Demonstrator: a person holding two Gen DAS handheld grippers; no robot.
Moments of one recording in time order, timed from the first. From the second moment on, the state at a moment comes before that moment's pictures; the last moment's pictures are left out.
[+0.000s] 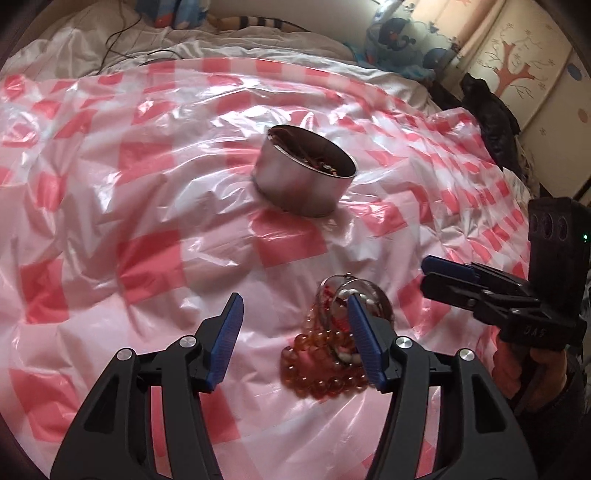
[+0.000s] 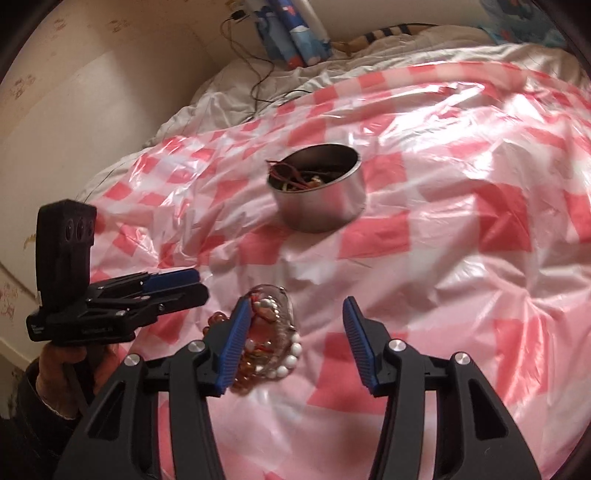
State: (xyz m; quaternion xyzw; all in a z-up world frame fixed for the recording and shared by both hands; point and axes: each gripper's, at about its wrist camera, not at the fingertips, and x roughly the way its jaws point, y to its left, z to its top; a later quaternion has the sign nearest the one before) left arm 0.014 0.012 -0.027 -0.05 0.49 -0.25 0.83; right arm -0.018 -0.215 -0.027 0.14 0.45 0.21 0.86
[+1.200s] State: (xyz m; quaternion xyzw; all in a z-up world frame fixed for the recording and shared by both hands) left arm -0.004 -0.019 -0.035 0.10 0.49 -0.33 0.80; right arm -0.017 -0.190 -0.034 0.05 0.45 0.19 0.87
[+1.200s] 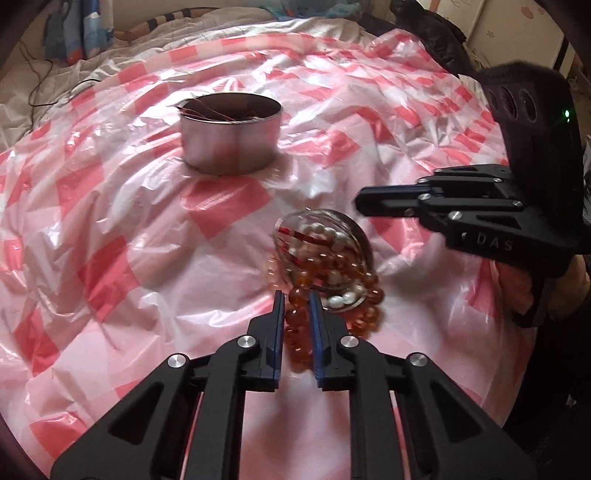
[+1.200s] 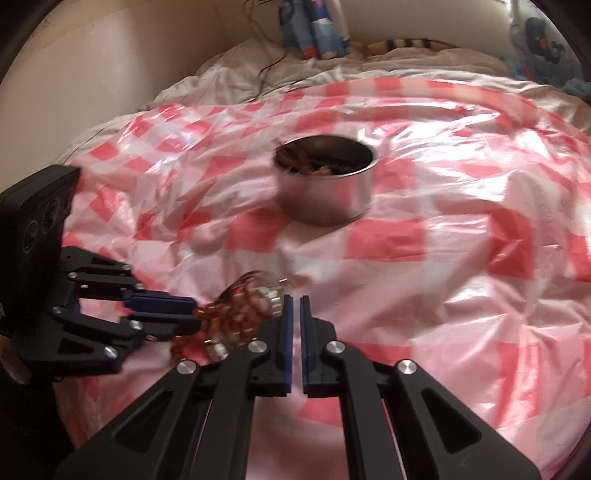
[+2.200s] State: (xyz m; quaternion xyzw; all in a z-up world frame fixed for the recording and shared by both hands) left arm 0.010 0.028 0.001 -0.04 0.45 -0.35 0.82; right arm -0.022 -0.202 -0.017 0.04 0.41 0.17 0.89
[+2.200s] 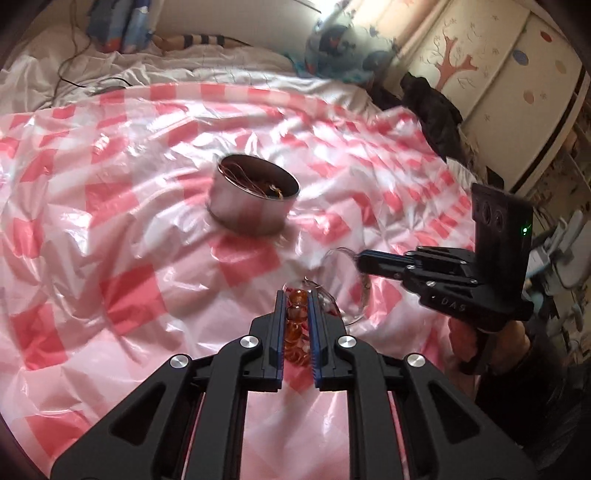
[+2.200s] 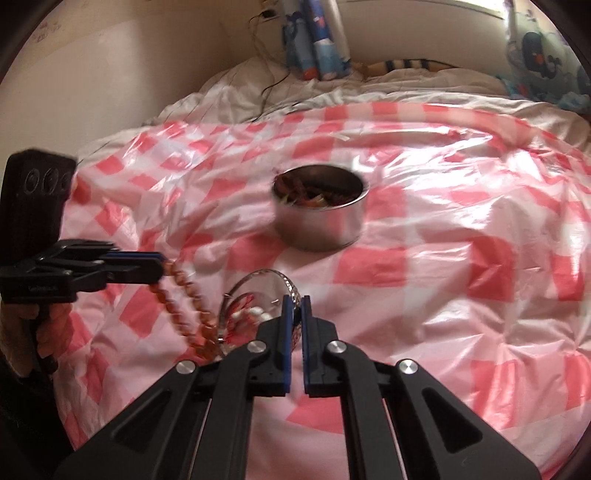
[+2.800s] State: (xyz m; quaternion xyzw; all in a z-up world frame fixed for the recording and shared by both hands) left arm 0.034 0.026 -0.053 0.05 0.54 -0.21 0.81; right arm -0.008 -0.208 -0.049 0.02 0.48 0.12 0.87
